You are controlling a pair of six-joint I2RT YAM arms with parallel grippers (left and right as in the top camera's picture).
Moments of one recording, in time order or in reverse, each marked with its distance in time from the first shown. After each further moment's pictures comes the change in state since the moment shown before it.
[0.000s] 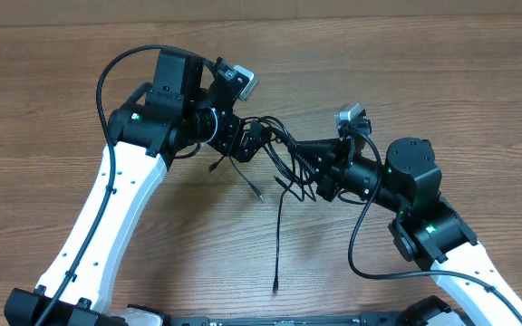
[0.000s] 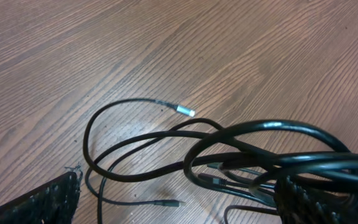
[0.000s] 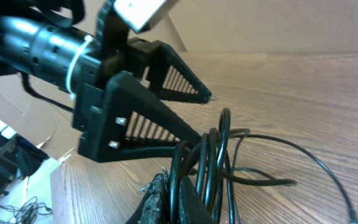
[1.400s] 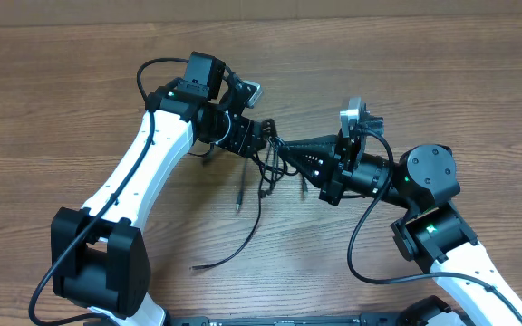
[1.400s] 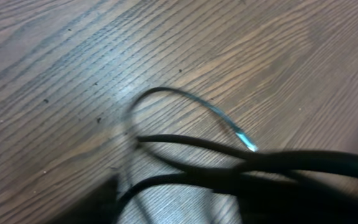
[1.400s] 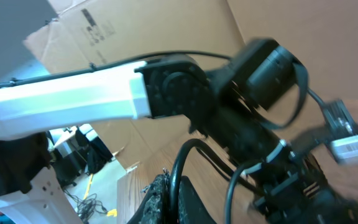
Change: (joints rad) left arm -0.001 0.258 0.000 0.004 -0.018 -0.063; right arm -0.011 0.000 0.000 0.298 -0.232 0.179
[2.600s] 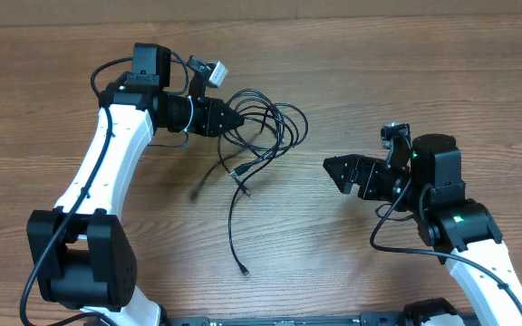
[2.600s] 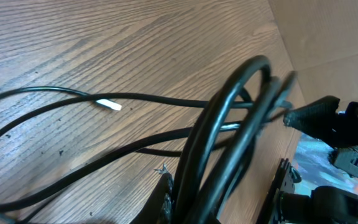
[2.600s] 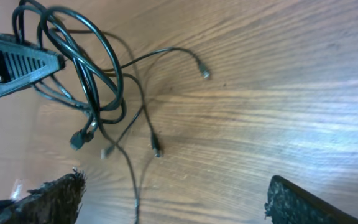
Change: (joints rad) left arm 0.201 0.002 0.000 0.043 0.446 0.008; right arm -0.247 -0.006 0.010 -0.823 0.306 -0.106
